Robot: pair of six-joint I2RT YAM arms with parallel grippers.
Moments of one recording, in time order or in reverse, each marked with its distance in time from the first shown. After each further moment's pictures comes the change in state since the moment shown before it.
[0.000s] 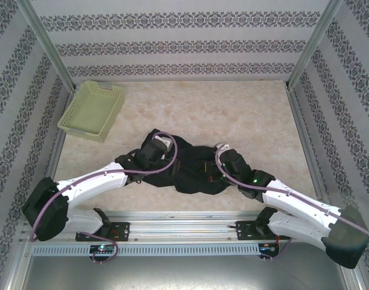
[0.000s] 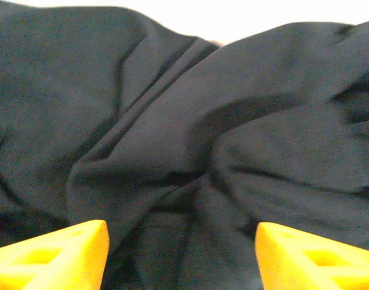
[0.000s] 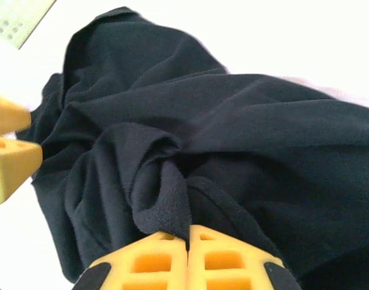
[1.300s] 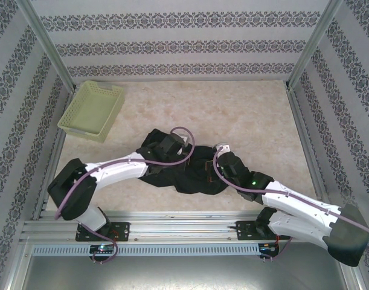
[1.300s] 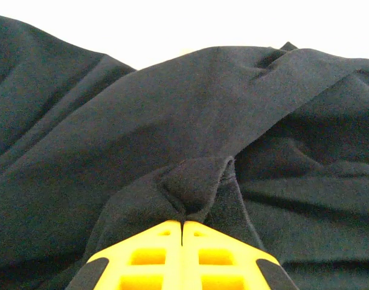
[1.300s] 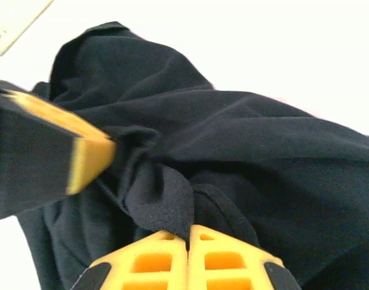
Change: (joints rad) left arm -0.029 0.232 0.124 0.111 0.093 -0.094; right arm 0.042 0.002 -0.013 0.011 0.142 -0.020
